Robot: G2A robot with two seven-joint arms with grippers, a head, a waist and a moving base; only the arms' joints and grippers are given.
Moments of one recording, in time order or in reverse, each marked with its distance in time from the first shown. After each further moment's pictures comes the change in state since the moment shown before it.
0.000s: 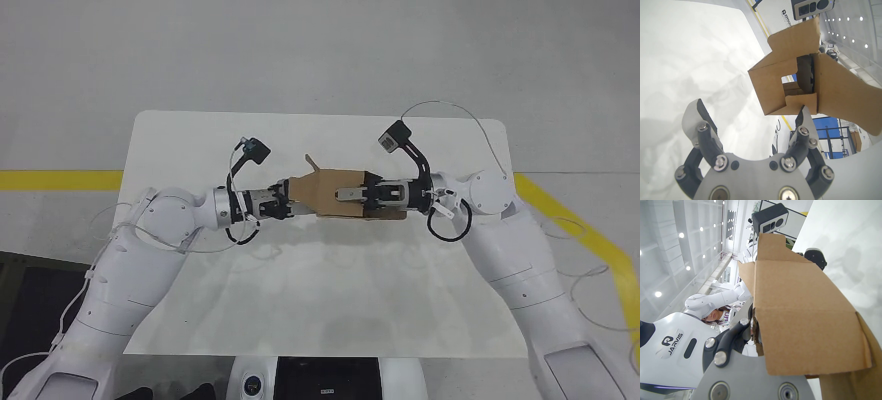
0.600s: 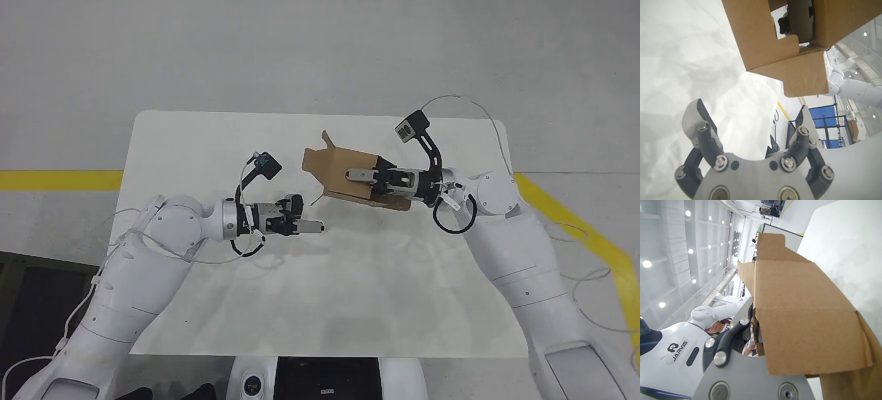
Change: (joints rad) left arm 0.029 0.000 0.014 -0.025 0.003 -0.016 -0.033; right arm -0.007 -0.001 0.034 0.052 0.025 -0.041 -0.086
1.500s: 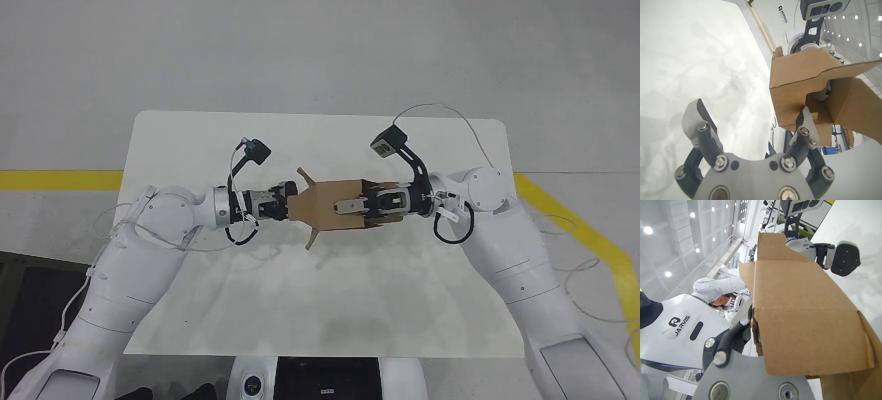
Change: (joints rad) left arm -0.039 -0.007 -0.020 0.051 -0.054 0.008 -0.013; right arm 0.048 -0.016 -0.072 0.003 0.100 -0.050 0.237
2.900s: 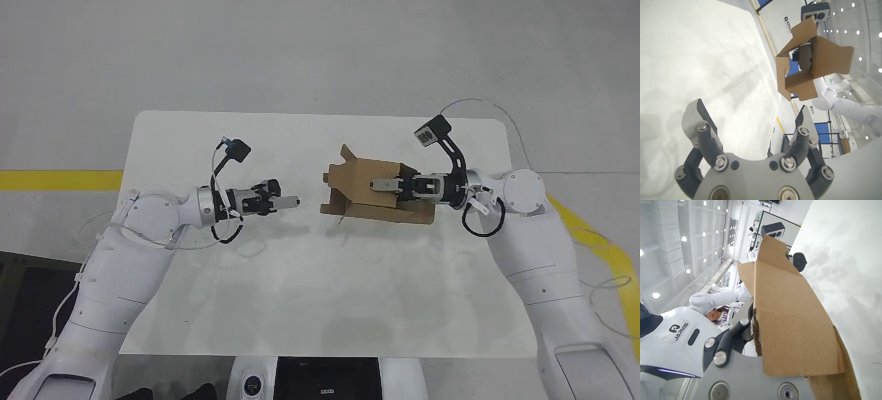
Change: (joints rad) left arm 0.025 0.005 -0.065 0.048 0.015 0.012 -0.006; right arm -0.052 0.039 0.179 0.035 -0.073 0.006 -0.008
